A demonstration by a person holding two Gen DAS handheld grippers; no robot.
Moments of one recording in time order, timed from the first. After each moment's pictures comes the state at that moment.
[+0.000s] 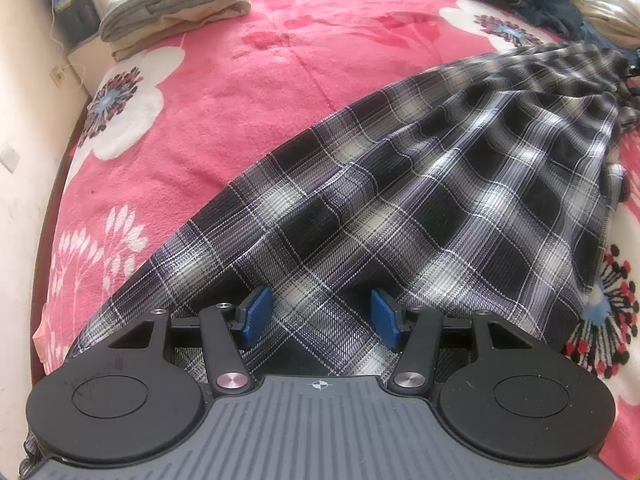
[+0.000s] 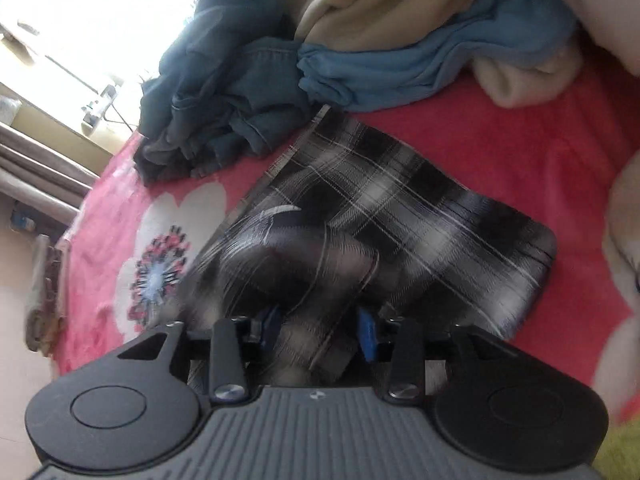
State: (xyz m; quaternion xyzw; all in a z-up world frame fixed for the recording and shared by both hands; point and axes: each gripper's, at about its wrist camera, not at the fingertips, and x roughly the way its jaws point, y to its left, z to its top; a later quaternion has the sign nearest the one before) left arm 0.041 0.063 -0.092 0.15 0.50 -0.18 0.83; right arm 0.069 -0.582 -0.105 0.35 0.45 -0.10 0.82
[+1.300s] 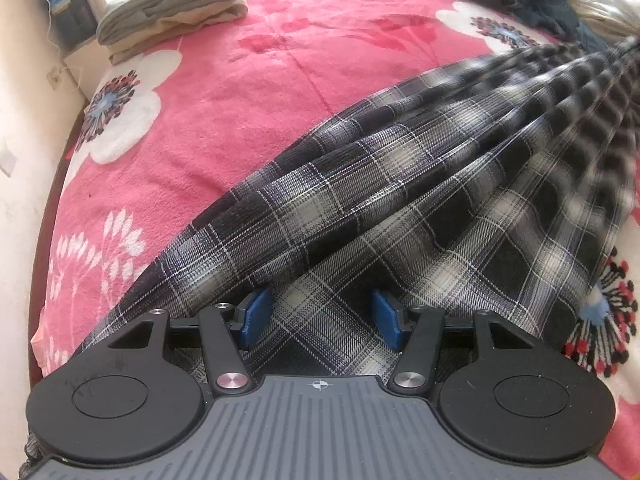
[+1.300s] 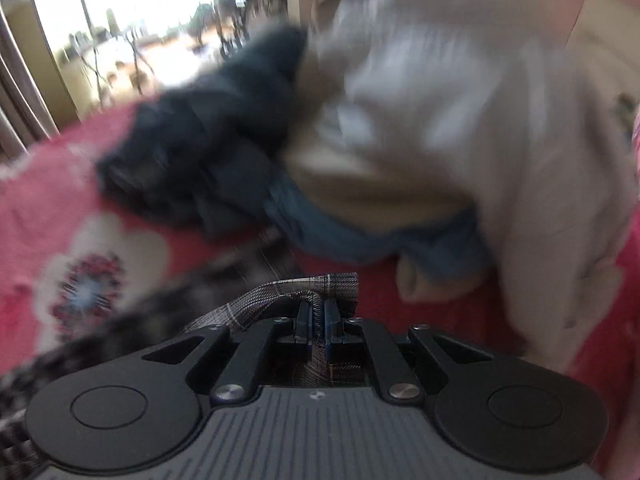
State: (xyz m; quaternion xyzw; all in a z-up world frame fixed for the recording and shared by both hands) left arm 0.043 0.062 -0.092 0.15 0.50 -0.18 0.83; right arm 0.095 -0.606 -0.033 0.10 0.49 -0.17 0.85
